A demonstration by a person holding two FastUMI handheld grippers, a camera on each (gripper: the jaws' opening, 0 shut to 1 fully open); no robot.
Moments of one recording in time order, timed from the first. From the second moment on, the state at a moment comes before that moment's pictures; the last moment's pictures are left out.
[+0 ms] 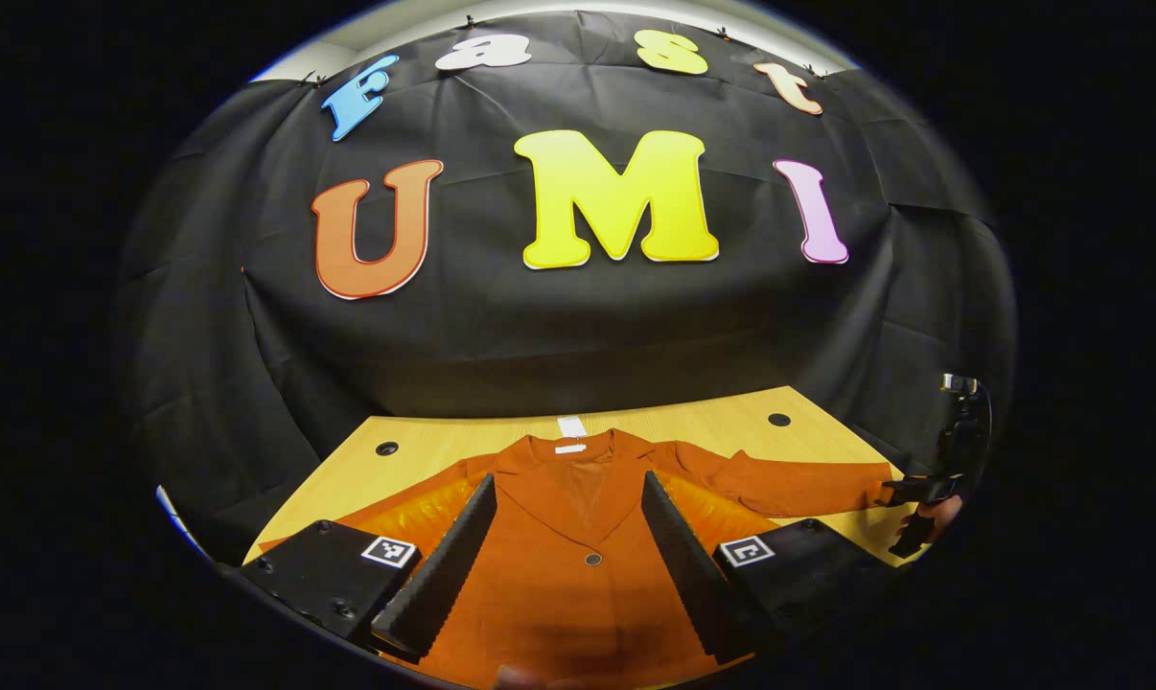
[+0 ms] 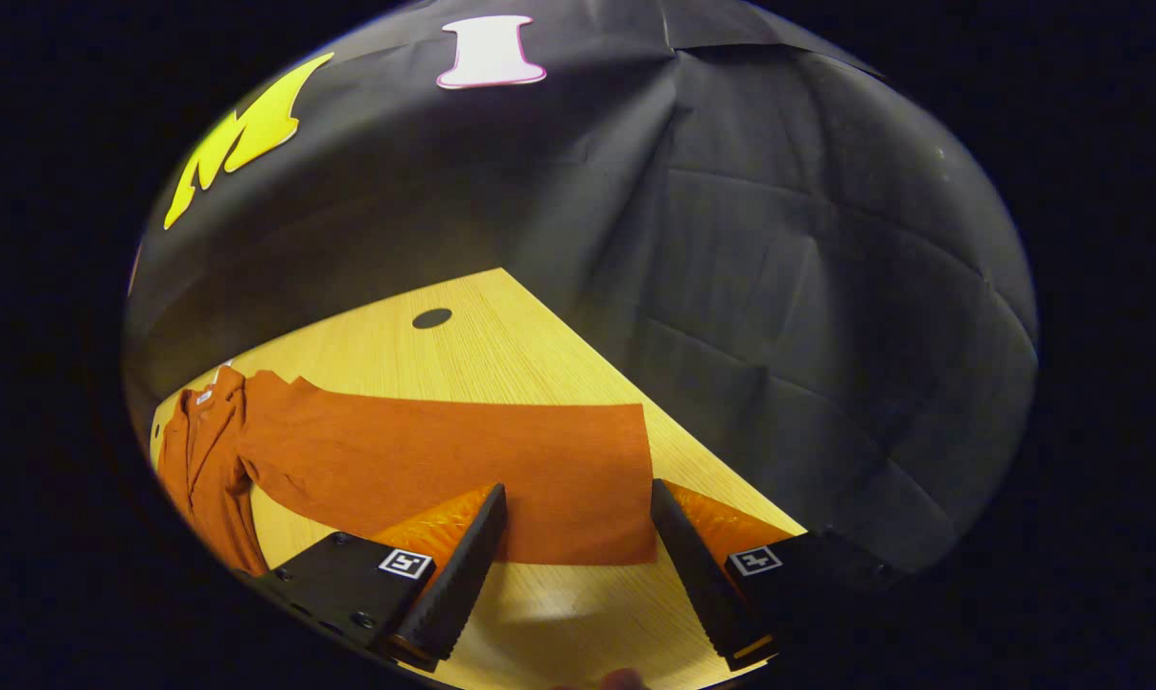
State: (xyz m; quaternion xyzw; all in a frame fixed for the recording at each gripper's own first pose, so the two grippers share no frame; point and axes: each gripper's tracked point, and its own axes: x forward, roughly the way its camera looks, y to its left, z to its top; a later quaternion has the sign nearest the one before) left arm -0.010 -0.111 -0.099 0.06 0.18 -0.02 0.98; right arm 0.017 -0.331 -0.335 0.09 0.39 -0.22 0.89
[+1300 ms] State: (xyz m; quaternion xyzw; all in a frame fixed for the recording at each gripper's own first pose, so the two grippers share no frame) left arm -0.020 -0.001 -0.100 0.01 0.17 0.03 0.98; right arm 0.138 -0.202 -0.144 0.04 0.29 -0.06 0.95
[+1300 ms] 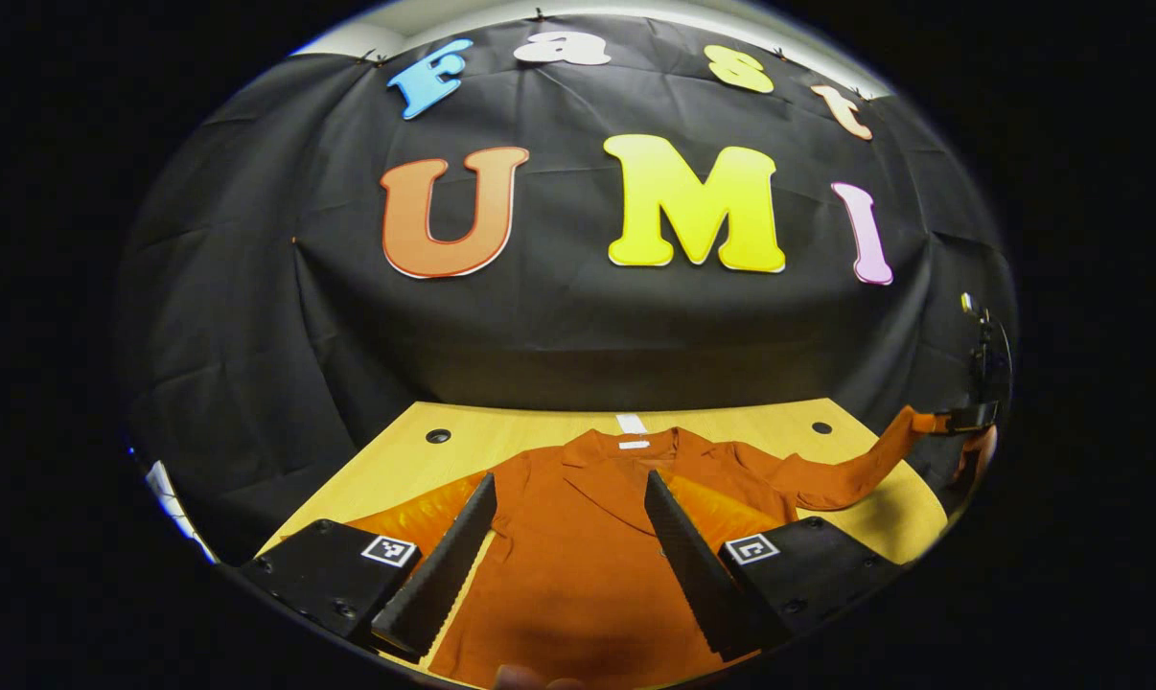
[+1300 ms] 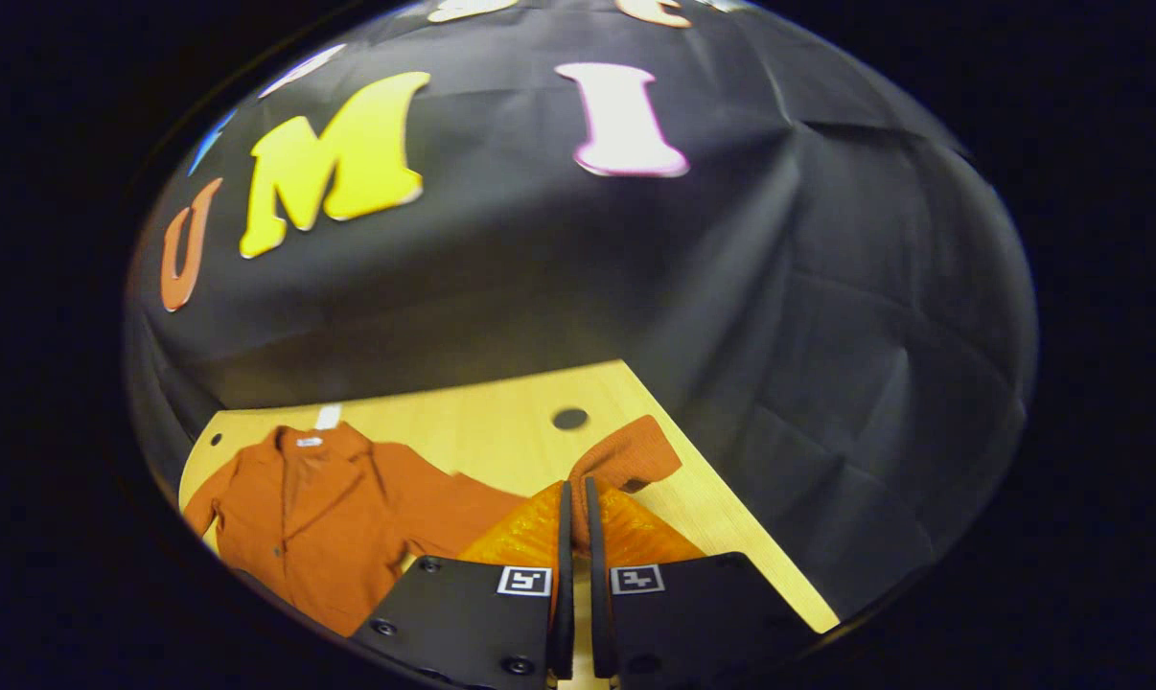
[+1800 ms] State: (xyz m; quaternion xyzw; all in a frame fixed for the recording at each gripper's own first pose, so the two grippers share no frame) left arm -0.046 0.127 -0.081 -0.04 0.12 0.11 0.99; right arm 0.231 0.063 -0.040 -0.04 0.20 0.13 0.97
